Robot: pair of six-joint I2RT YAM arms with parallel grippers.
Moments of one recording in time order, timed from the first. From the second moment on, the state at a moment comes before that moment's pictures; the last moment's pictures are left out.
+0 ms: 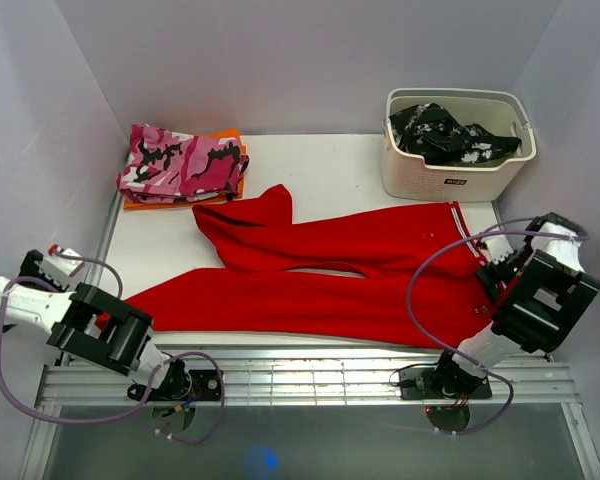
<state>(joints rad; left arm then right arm) 1.30 1.43 1.18 -1.20 0.84 1.97 -0.60 1.58 1.02 -1.03 -0.02 -1.16</state>
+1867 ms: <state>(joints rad) 0.81 1.32 1.34 -0.90 1.14 0.93 0.96 1.34 1.16 -0.76 -0.45 -1.17</state>
